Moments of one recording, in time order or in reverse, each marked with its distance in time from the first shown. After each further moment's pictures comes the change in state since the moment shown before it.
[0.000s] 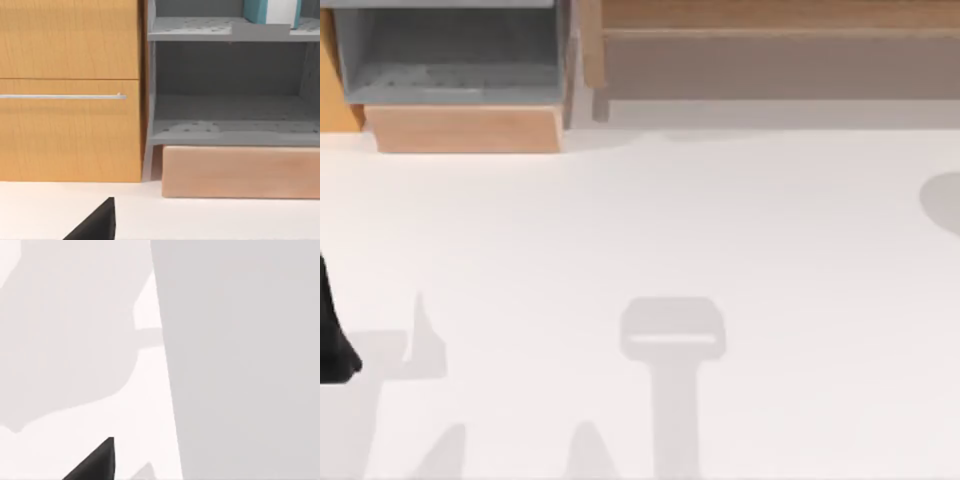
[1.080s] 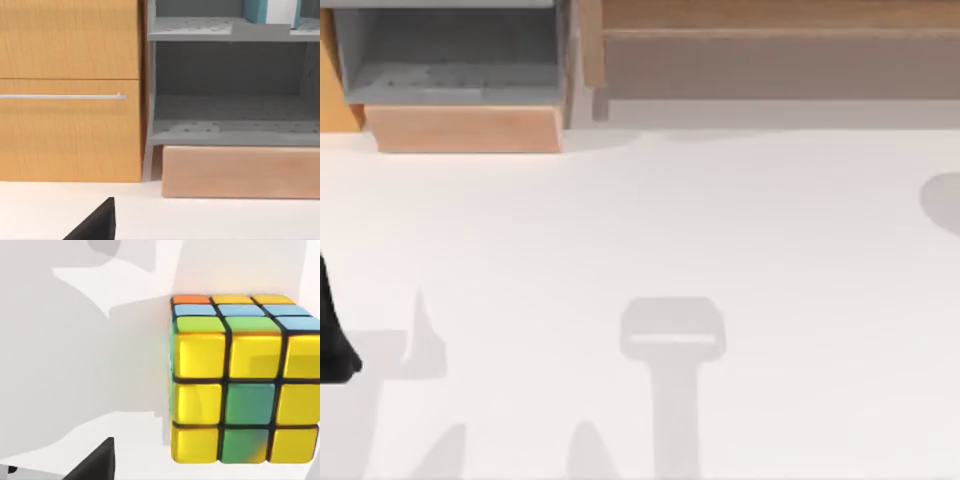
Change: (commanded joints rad) left arm 0.000 0.000 0.000 0.000 0.000 0.000; right arm -0.102 0.022 0.082 -0.654 0.103 -0.432
